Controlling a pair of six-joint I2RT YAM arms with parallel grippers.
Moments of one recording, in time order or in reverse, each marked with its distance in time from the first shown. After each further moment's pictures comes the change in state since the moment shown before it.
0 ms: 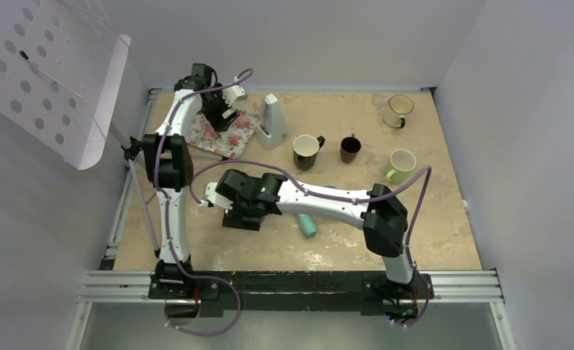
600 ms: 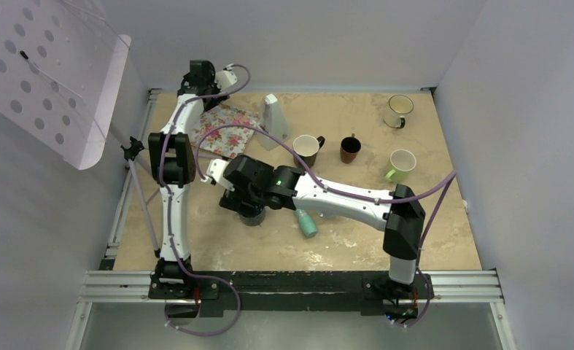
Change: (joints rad) left arm 0.014 0.084 0.046 0.536 -0.402 0.085; right arm -0.013 -0.098 -0.047 0.113 0.088 0.084
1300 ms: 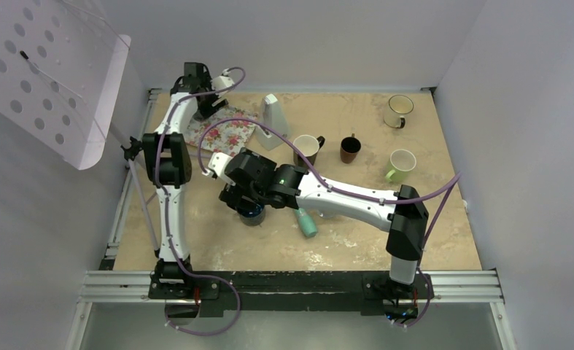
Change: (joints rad) left arm 0.034 0.014 0.000 -0.161 0.145 -0.052; right arm -0.007 -0.048 0.003 0.037 0.066 0.031
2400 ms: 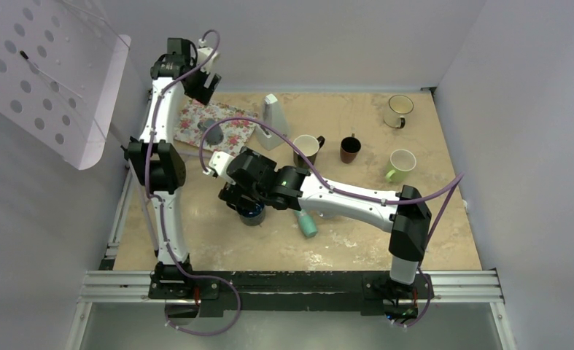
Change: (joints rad) left arm 0.000 -0.202 0.158 -0.403 0.069 -0.374; right arm -0.001 -0.020 -0.043 0.071 0.024 -0.003
